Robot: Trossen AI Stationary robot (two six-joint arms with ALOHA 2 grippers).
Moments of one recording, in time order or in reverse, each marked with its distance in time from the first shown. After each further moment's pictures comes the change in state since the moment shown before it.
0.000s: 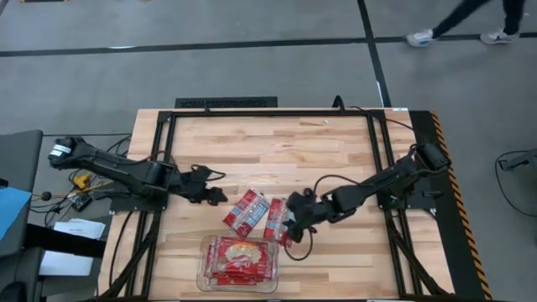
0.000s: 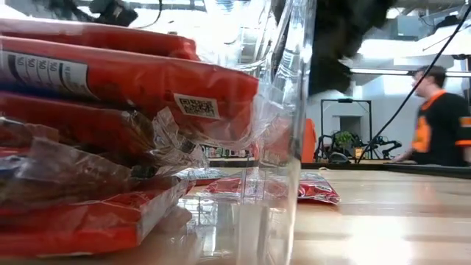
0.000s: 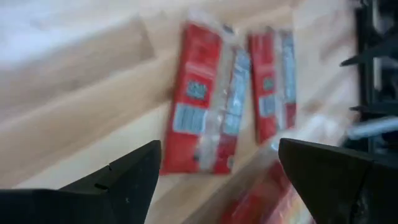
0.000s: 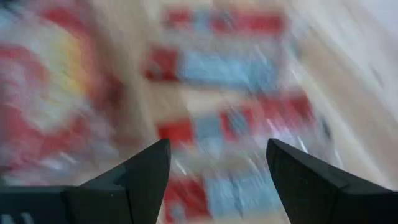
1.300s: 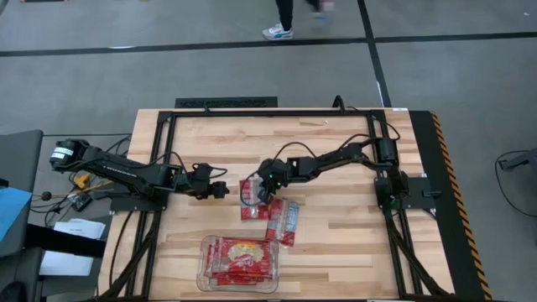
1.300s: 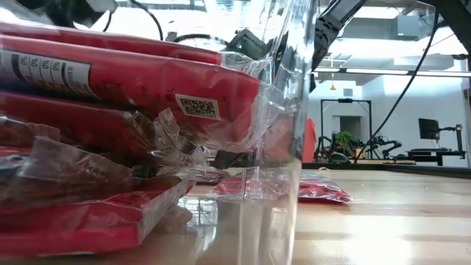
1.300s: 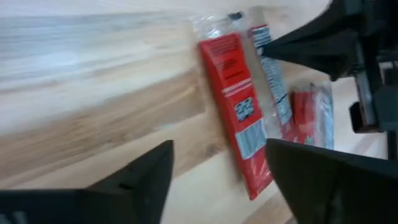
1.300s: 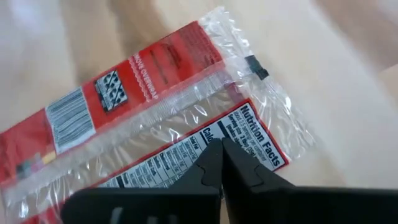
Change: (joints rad) left arm 0.083 0.070 -0.154 0.236 -0.107 -0.006; right arm -0.427 0.407 0.185 0.183 -0.272 -0.371
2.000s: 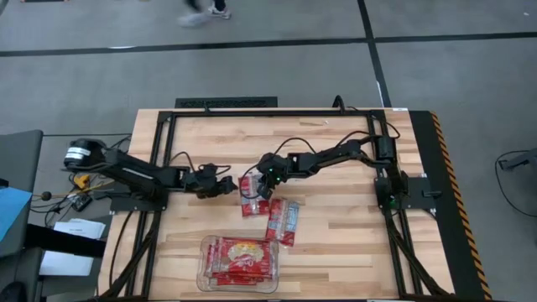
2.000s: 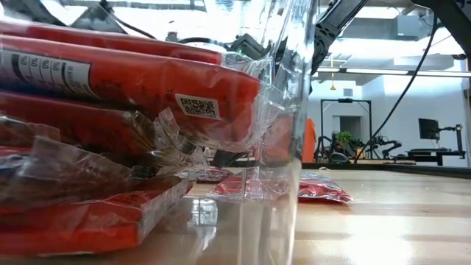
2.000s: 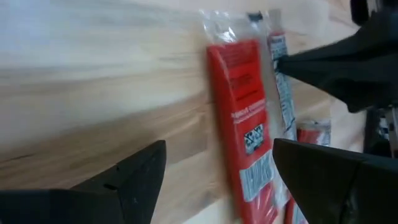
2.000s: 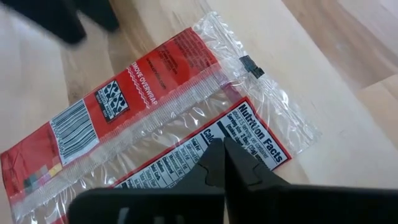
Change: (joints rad) left arm 0.088 0.249 -0.110 0.440 0.033 -0.107; right arm -0.049 0.009 -0.003 0.070 -0.047 -0.010
